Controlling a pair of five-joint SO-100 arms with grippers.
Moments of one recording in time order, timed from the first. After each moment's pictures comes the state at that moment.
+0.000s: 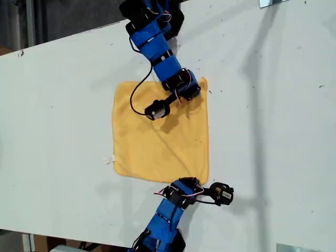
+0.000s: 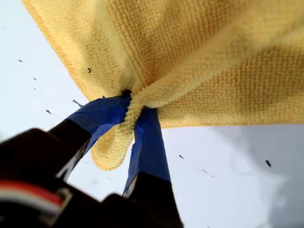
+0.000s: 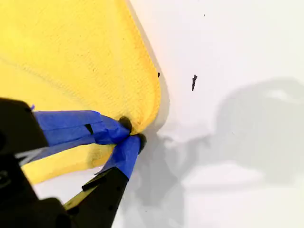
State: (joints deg) arm 0 20.2 80.1 100.5 68.4 -121.6; arm 1 -21.8 76.7 104.7 67.7 74.2
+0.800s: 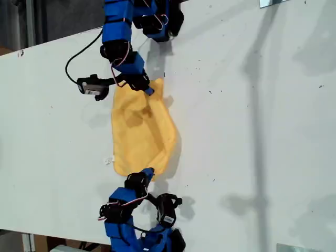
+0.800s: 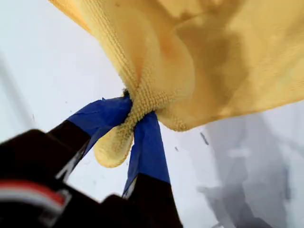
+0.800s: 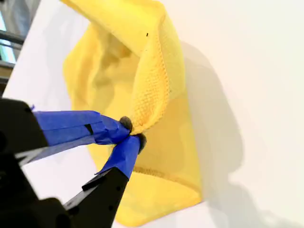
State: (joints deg) arm 0 -10.6 102.0 86.2 82.4 -74.8; arm 1 9.8 117.6 107.6 78.7 53.5
